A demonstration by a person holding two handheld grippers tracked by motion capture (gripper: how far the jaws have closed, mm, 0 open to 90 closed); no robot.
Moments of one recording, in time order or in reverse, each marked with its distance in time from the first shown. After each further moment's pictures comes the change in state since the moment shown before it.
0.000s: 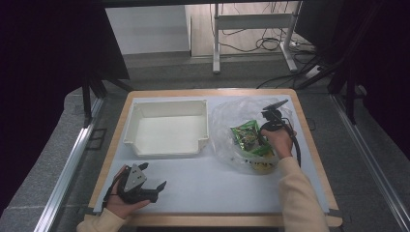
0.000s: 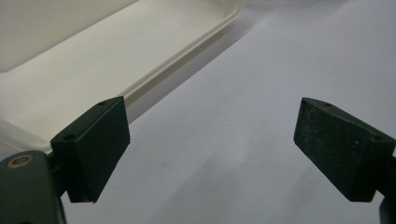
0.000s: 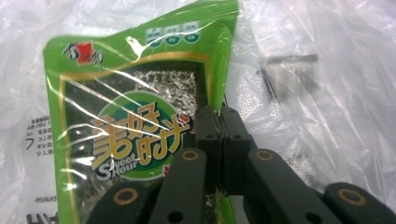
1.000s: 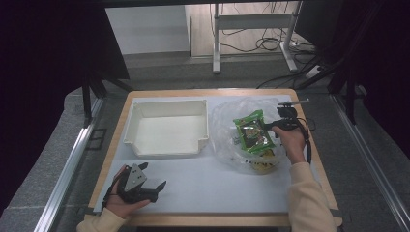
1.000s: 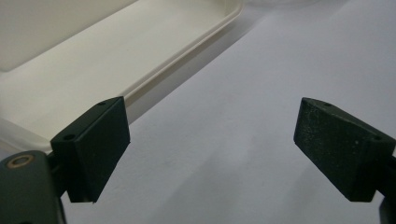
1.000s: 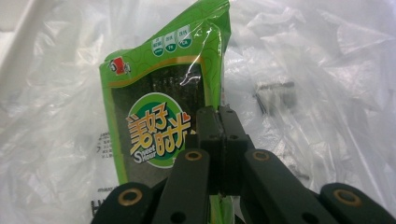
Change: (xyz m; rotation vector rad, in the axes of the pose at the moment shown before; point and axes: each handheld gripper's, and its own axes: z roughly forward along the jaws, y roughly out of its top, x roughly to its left) left arm 0.001 0.000 0.001 0.006 0.008 0.007; right arm -0.020 -0.015 -0.046 -0.201 0.157 0.051
